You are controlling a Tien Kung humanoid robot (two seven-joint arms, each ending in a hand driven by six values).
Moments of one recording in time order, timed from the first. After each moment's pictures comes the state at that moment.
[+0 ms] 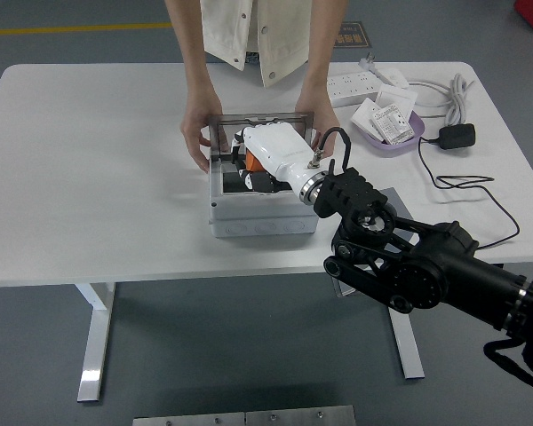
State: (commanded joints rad) left arm -0.01 0.24 -0.67 -0.18 0.58 0.11 0.27; right arm 0.86 -0.10 0.41 1.03 -1.91 -0.31 -0.21
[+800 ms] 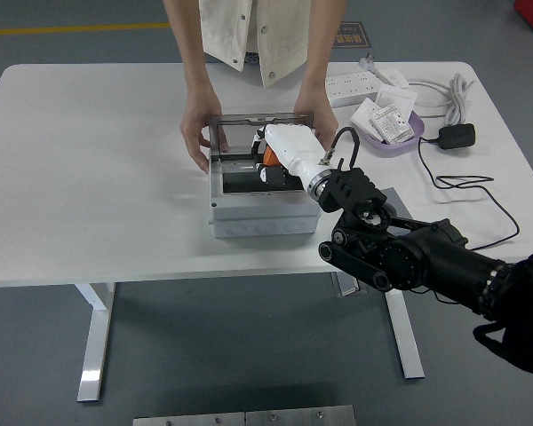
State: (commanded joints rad) left arm -0.02 0.25 -0.68 -0.18 0.60 0.11 0.28; right arm 0.91 -0.04 0.30 0.78 -1.62 -0.46 -0.14
